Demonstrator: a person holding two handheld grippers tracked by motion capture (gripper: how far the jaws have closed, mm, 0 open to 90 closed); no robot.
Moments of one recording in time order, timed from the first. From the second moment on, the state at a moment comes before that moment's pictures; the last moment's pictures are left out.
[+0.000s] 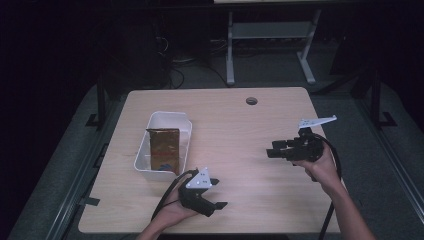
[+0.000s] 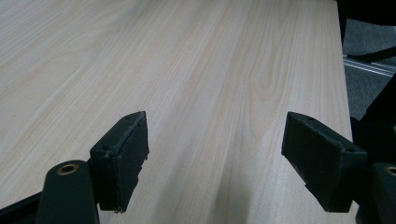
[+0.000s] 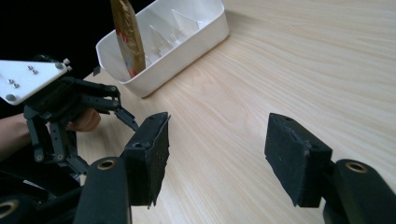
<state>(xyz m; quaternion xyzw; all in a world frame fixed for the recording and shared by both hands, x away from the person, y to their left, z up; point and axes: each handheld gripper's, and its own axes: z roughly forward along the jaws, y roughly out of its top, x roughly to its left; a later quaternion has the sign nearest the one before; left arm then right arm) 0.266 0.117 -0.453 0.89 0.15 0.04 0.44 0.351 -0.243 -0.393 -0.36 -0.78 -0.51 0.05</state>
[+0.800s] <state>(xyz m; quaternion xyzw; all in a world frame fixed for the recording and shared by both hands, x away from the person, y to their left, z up) 0.266 0.119 -0.453 0.89 0.15 0.04 0.43 0.319 -0.273 -0.432 -0.39 -0.77 -0.50 0.06</state>
